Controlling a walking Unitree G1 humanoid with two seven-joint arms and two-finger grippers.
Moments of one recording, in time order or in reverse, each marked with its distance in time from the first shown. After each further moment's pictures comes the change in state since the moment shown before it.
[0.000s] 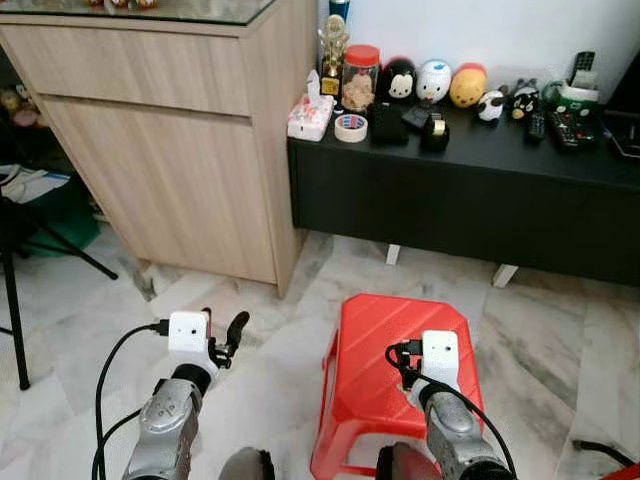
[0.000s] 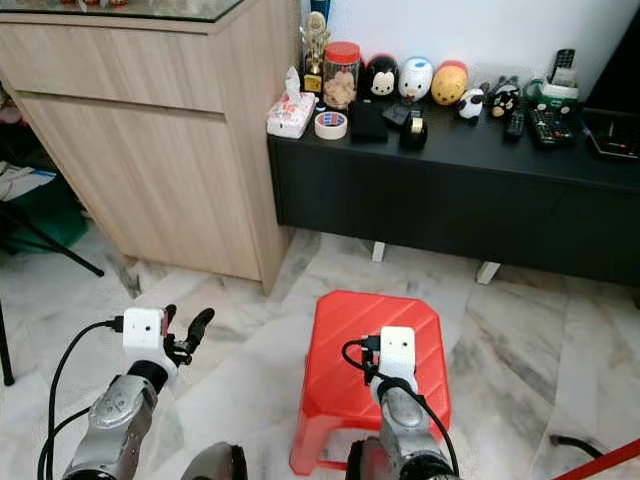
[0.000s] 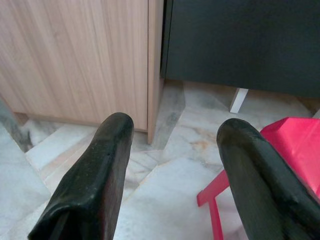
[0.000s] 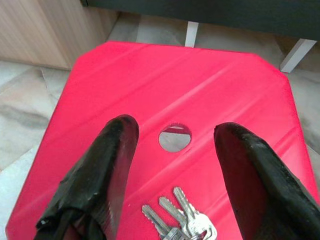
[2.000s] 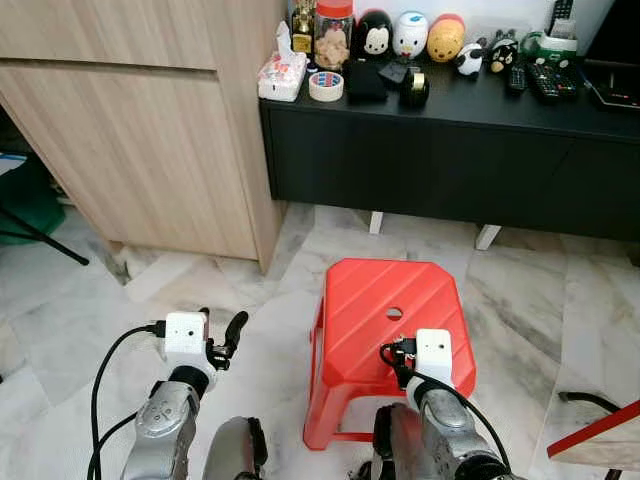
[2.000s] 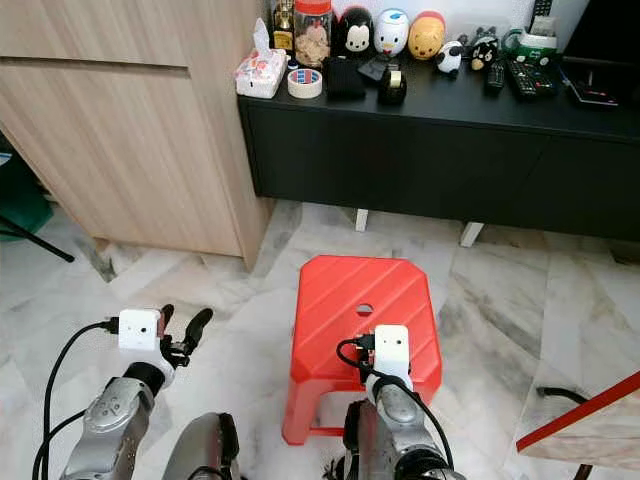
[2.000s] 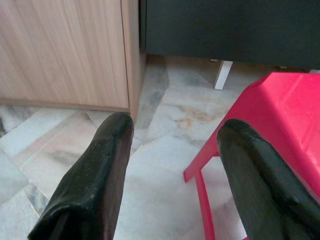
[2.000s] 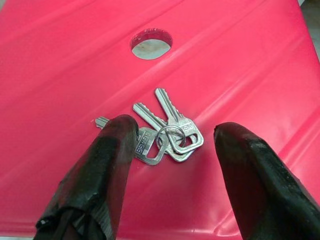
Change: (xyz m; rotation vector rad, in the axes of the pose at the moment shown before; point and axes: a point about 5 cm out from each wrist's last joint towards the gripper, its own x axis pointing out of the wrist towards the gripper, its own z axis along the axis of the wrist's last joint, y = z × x) left arm -0.008 -0.002 0.004 -0.003 0.000 -0.003; right arm 0.003 0.005 0.001 -0.015 0.041 -0.002
